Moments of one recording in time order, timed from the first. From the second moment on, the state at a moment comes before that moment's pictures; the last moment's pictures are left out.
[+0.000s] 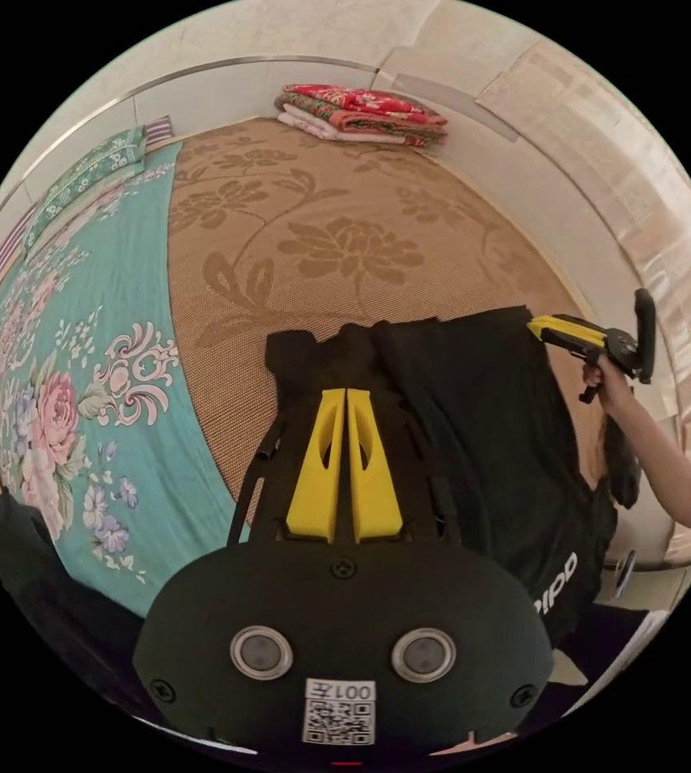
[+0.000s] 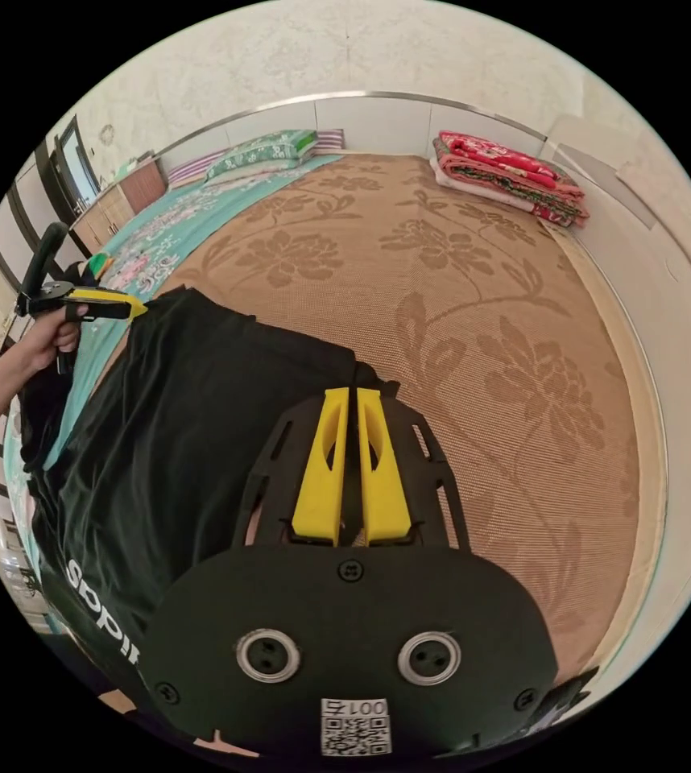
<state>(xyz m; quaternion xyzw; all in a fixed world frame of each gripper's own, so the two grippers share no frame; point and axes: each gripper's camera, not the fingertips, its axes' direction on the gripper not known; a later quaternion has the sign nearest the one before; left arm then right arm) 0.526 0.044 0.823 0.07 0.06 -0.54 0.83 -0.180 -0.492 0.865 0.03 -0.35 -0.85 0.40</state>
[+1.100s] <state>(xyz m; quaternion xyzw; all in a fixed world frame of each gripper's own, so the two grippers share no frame) 0.582 0.149 0.612 -0.04 -0.05 -0.50 0.86 -0.124 -0.506 0.697 0.15 -0.32 -0.89 0.29</state>
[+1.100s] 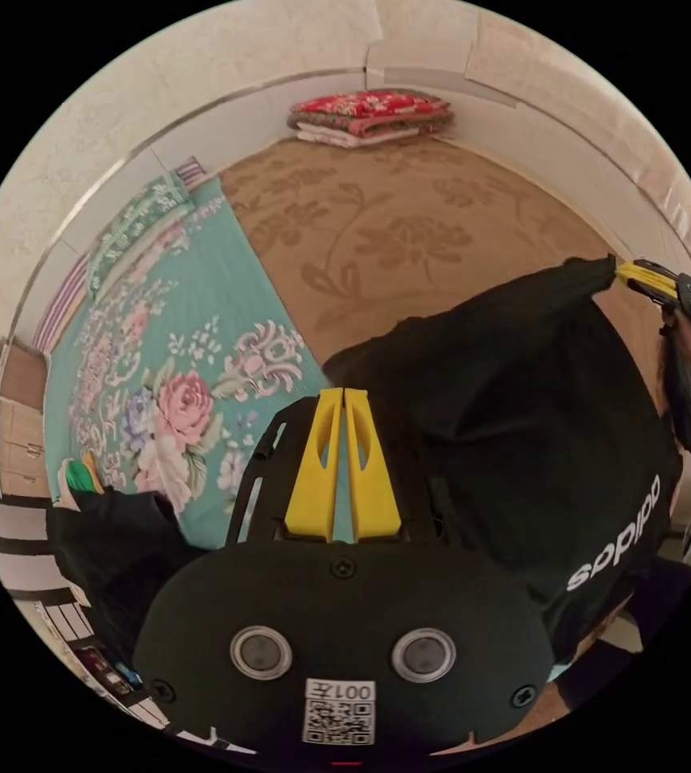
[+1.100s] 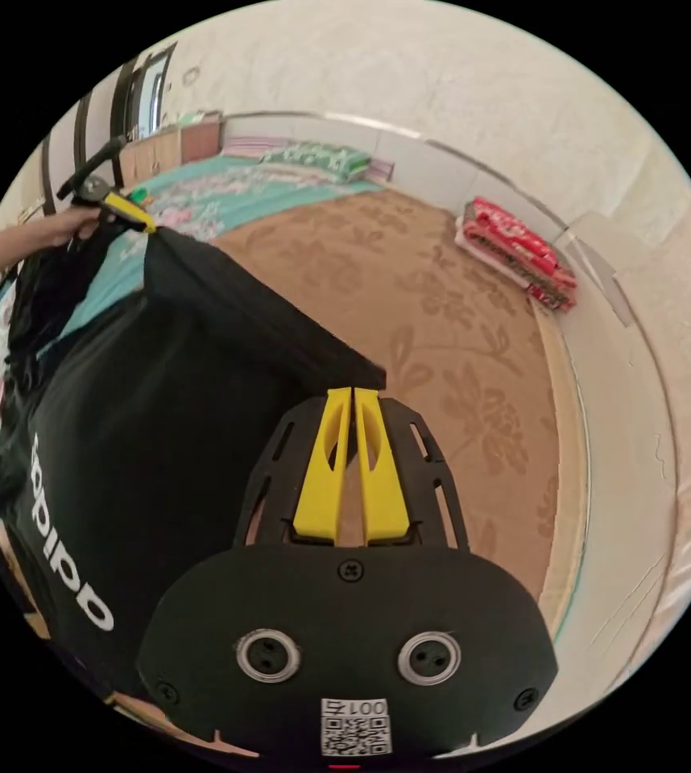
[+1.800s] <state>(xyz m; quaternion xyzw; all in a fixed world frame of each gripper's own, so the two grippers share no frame) 0.662 0.201 0.585 -0.02 0.06 -0.64 0.77 -0.116 -0.497 0.636 0.01 -0.28 -0.90 0.33</state>
